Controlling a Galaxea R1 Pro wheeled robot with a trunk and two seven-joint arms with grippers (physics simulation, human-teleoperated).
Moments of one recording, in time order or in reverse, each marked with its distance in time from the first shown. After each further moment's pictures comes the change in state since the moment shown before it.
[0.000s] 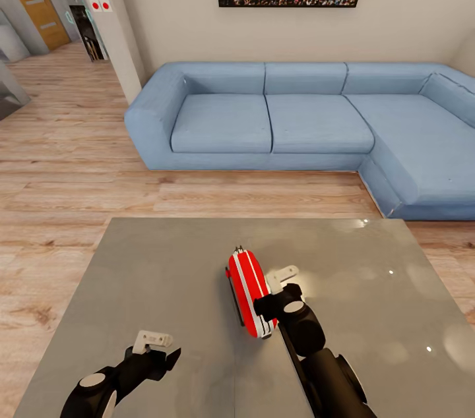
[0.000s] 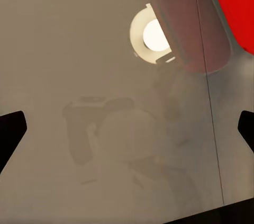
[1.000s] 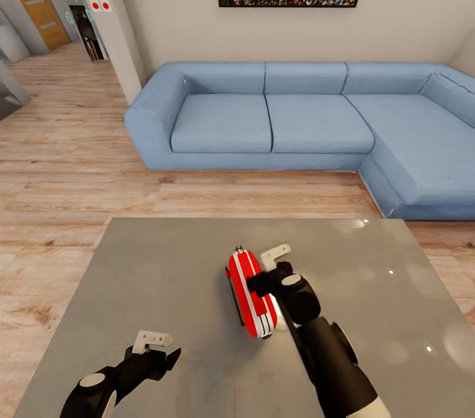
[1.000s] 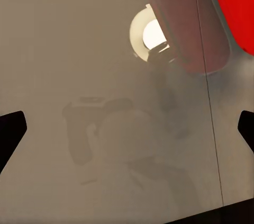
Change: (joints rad) left arm 0.000 0.001 0.000 0.000 0.003 0.000 0.000; right arm -0.134 0.000 0.000 0.042 -0.016 0.009 0.098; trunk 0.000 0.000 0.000
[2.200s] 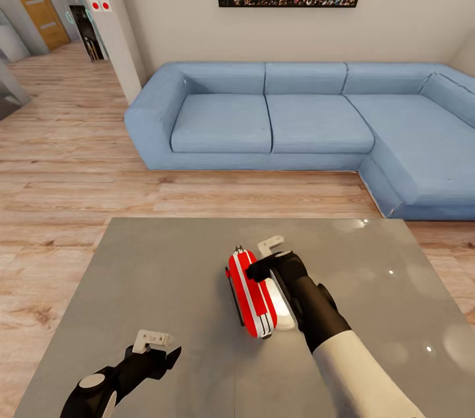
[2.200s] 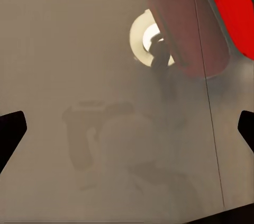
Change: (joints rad) left arm 0.000 0.000 0.000 0.006 0.002 -0.025 0.000; right arm -0.245 0.000 -0.045 0.412 -0.133 -0.060 -0.006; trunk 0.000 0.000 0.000
